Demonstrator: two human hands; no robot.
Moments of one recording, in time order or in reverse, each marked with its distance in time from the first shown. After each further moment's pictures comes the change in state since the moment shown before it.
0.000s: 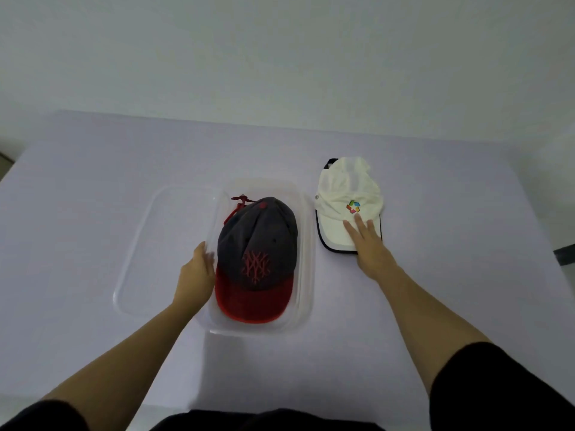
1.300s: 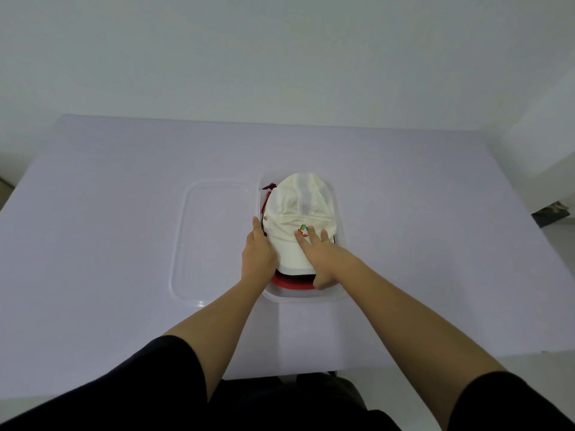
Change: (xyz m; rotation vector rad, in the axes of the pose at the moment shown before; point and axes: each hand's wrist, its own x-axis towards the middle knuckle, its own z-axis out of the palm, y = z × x) left_hand -0.008 -0.004 -0.013 -0.113 -0.100 0.195; right_hand -0.059 -0.234 -0.020 -0.179 -0.414 -0.047
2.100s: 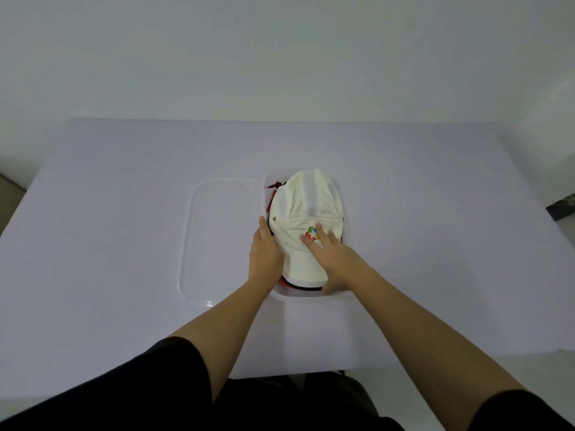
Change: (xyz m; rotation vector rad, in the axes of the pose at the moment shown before) left_hand 0.002 -0.004 0.005 0.025 -0.008 0.005; right_hand -0.003 0.008 0.019 -0.078 0.185 -0.044
